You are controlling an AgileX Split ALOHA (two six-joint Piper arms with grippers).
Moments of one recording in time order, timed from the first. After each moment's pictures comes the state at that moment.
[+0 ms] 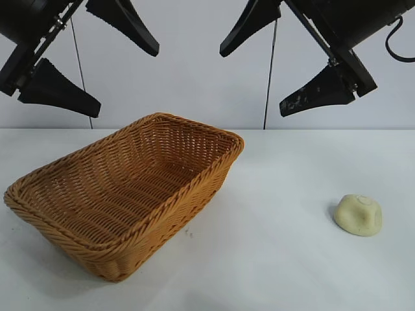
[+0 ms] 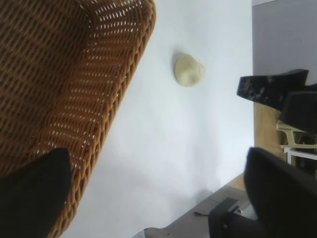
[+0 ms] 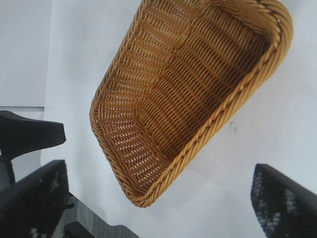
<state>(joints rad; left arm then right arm) -0.27 1.58 -1.13 -0.88 0.84 0.23 0.22 1.60 -1.14 0.85 0.83 -0.22</state>
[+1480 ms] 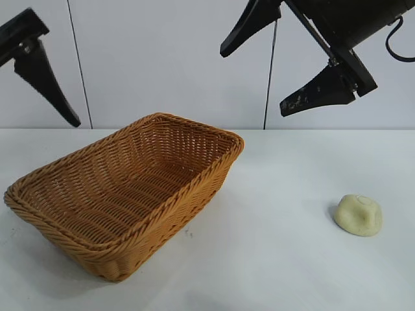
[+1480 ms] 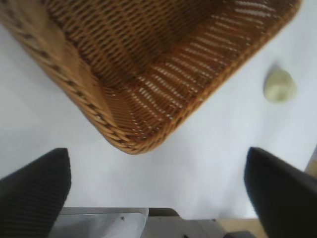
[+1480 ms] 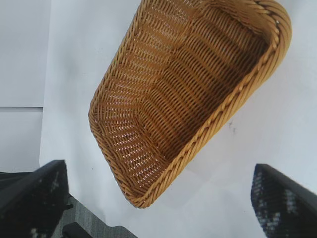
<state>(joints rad) -0.29 1.34 -0.82 -0.48 0.73 -0.59 0.22 1.60 -1.14 0.85 0.83 -0.22</state>
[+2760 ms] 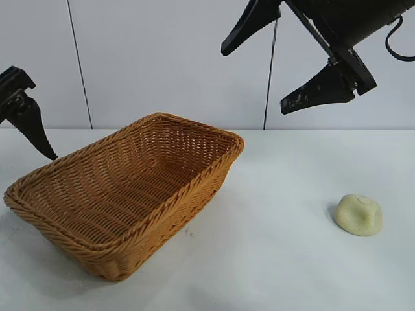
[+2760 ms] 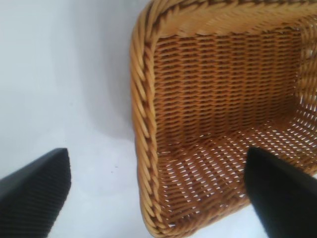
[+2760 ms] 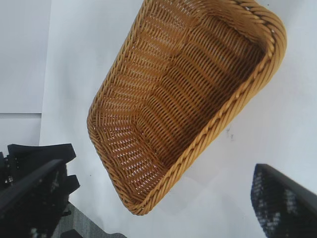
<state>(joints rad) -0.36 1.34 -0.69 -0.22 0.49 -1.08 0.22 1.60 -1.14 0.85 0.80 -0.22</state>
